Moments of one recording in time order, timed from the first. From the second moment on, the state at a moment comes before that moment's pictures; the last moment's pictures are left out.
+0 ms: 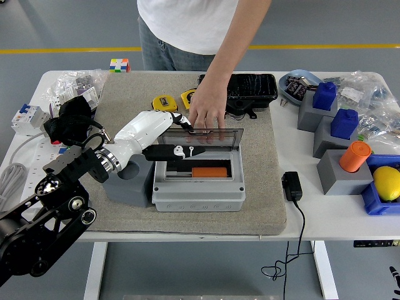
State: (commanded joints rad) left arm -0.35 0.26 -0.98 -1.54 2.07 -0.06 0.06; right arm 0.16 -0.14 1.66 0.18 -1.42 -0.10 -0.04
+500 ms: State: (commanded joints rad) left arm -0.32 0.29 -0.96 -1.55 2.06 -0.05 0.05; right arm 0.16 -0.14 1.67 0.18 -1.42 -0.10 -0.04
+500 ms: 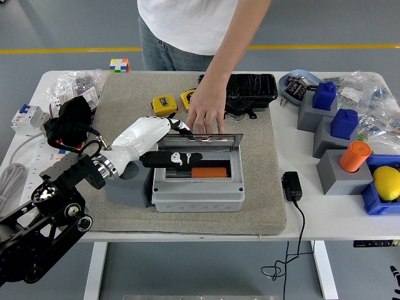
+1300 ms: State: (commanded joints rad) left arm -0.29 0.37 -0.86 -1.58 2.02 -0.02 0.04; right arm 0.17 -0.14 1.67 0.18 -1.42 -0.10 -0.04
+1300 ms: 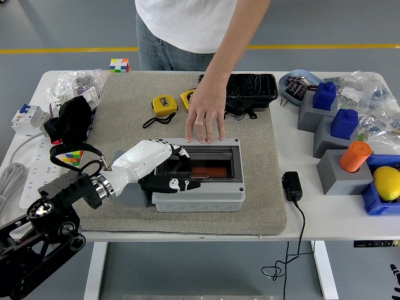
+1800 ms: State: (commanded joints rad) left arm -0.27 0.30 -1.03 -1.58 2.06 0.02 0.01; right arm 0.16 -0.14 1.67 0.18 -1.43 -0.10 -0.04
